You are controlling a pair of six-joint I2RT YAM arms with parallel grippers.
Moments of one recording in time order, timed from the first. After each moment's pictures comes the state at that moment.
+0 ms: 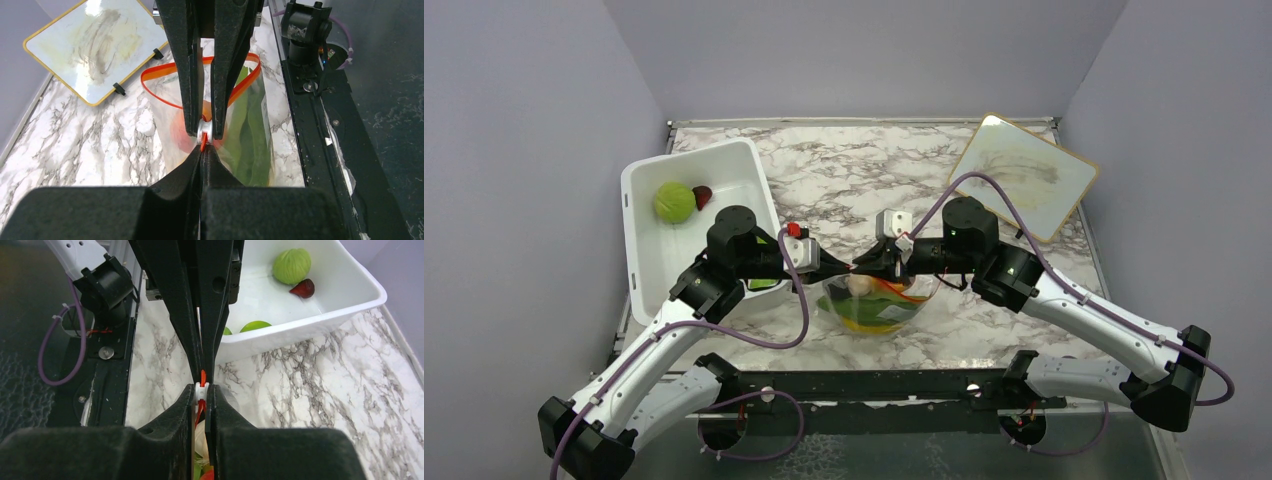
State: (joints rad) left arm -0.58 0.85 0.78 -0.13 0.95 0.37; right arm 0.92 1.09 1.01 -0.15 -0.54 -0.32
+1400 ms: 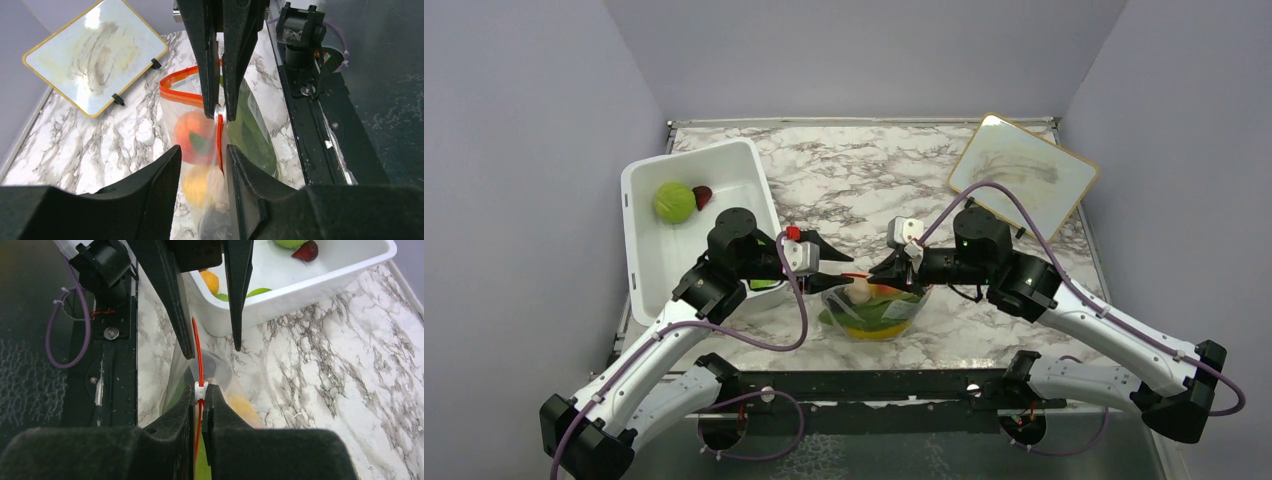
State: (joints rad) left arm -0.58 0.85 0.76 -0.07 0.98 0.37; right arm 0.93 1.00 0.98 -0.29 -0.46 -0.29
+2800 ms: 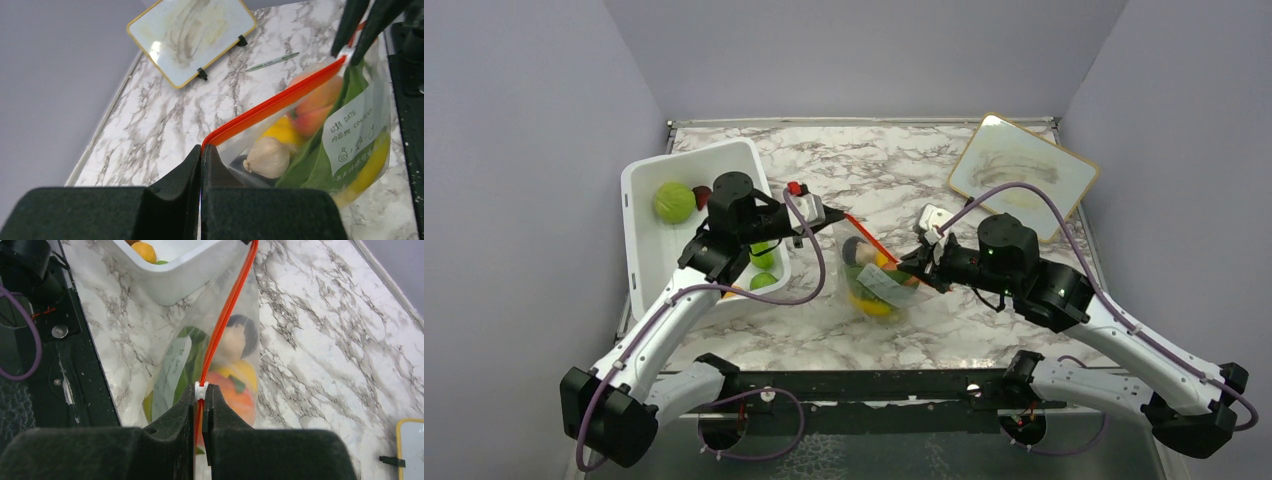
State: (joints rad) left arm -0.45 1.03 0.91 -0.04 0.83 0.46; right arm 0.92 0.88 1.00 -0.46 -0.17 -0.19
